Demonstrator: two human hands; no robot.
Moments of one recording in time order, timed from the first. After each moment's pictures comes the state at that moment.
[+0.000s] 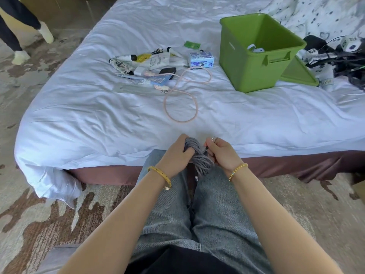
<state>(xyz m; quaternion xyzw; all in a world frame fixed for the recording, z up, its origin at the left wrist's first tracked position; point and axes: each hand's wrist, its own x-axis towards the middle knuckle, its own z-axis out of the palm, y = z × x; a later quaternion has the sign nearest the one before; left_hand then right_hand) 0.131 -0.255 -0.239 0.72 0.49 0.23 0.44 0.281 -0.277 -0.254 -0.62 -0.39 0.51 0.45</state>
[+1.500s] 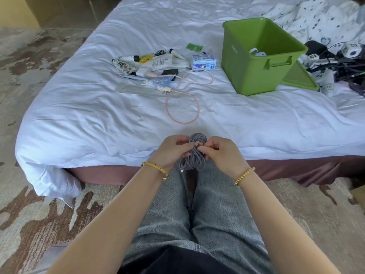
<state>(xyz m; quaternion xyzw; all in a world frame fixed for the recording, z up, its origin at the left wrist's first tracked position) 0.129 -0.245 -0.230 0.48 0.46 0.36 0.66 0.275 -0.290 -0.220 -0.65 -0.57 0.34 0.36</state>
